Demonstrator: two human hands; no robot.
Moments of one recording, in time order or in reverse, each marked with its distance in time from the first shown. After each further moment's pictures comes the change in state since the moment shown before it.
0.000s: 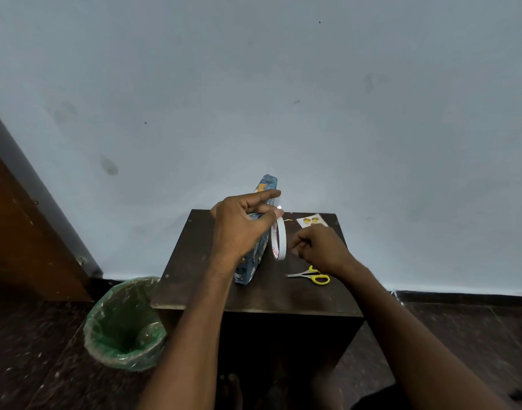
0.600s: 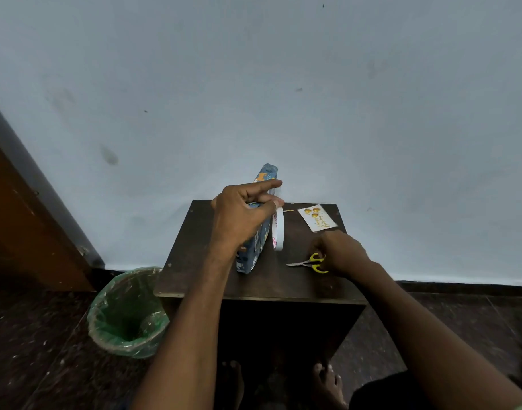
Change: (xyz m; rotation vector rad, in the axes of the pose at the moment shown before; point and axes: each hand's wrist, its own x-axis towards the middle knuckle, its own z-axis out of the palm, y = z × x) left_hand 0.003 -0.011 -0.006 -0.006 -0.048 0.013; right_hand -0.008 0.045 0.005 -0.500 -0.129 0.104
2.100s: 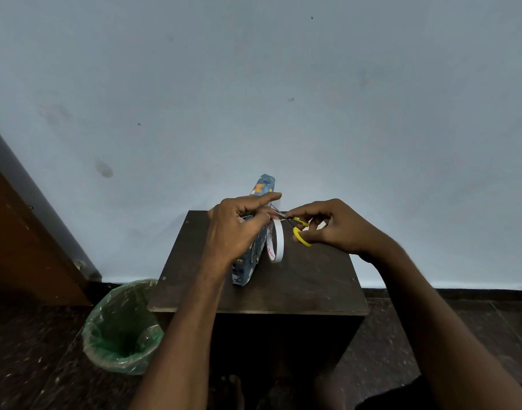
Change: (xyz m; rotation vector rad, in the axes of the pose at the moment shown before) left_hand 0.003 -0.004 0.000 0.045 -0.055 0.141; right_hand -0.025 -0.022 -0.088 0.852 0.124 -0.368
